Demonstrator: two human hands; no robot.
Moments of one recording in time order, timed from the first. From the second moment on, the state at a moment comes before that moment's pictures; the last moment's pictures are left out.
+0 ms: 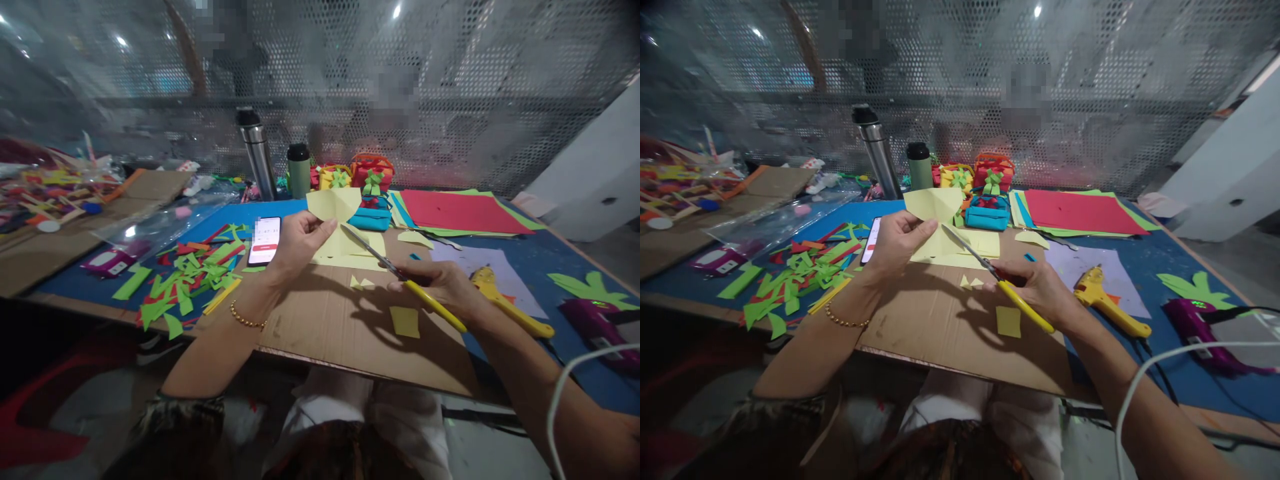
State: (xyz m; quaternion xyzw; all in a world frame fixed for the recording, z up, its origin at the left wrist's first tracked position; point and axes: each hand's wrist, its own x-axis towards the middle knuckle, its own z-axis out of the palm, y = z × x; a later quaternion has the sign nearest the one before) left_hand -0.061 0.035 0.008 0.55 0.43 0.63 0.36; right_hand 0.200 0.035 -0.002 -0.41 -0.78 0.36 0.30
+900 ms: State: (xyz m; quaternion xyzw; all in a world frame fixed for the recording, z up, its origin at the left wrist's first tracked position) left_hand -0.060 0.036 0.007 0.54 0.42 0.62 0.38; right_hand 0.198 0.033 -0.001 -0.42 -0.77 0.38 0.31
